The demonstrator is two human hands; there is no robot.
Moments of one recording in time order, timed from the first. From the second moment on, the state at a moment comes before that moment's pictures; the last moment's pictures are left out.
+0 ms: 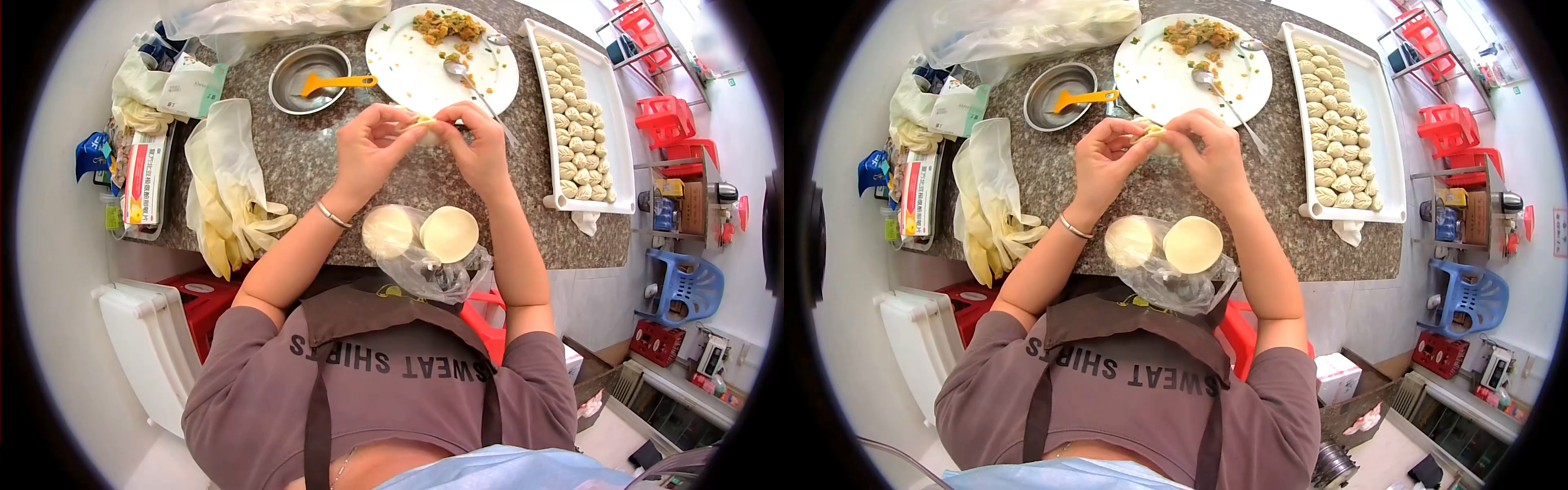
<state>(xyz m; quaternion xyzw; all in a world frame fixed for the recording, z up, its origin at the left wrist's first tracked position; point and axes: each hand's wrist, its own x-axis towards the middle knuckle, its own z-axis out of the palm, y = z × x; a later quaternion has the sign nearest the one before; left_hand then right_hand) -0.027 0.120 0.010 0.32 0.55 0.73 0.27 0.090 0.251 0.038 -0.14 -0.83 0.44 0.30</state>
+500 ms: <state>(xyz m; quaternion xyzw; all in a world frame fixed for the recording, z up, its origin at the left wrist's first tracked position) -0.027 0.120 0.008 0.34 0.49 0.74 0.29 0.089 0.250 0.039 -0.14 -0.81 0.45 0.34</state>
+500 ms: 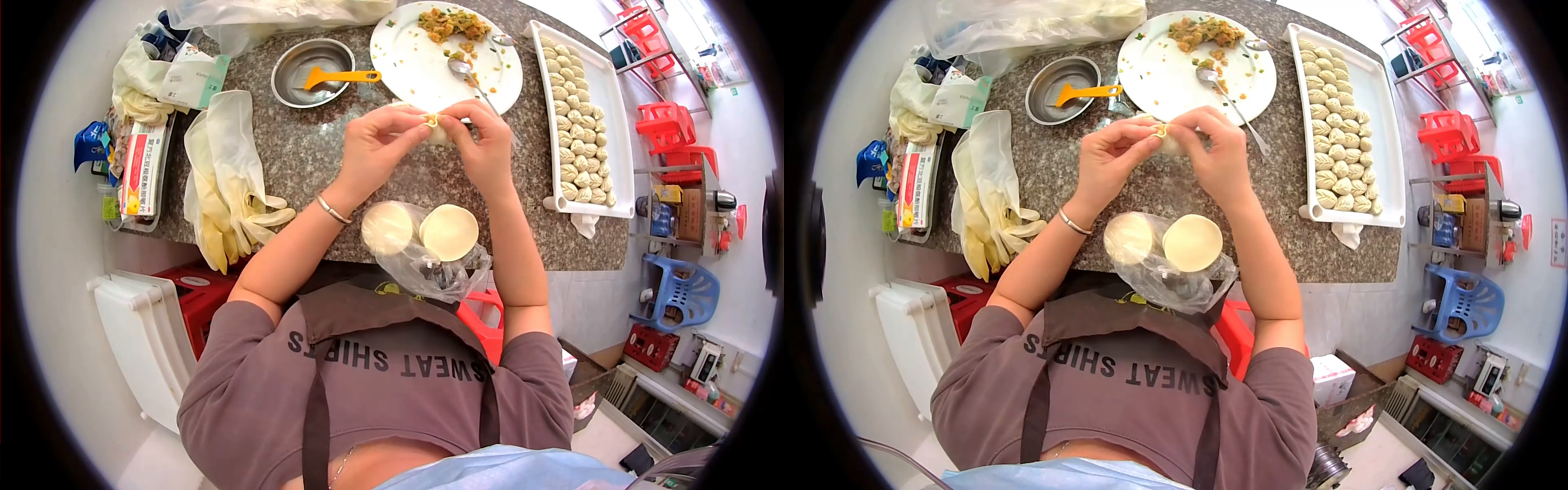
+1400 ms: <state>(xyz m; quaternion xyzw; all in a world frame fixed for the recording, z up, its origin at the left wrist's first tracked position) -0.033 0.123 0.002 0.40 0.51 0.72 0.25 0.090 0.259 0.034 -0.15 -0.80 0.51 0.28</state>
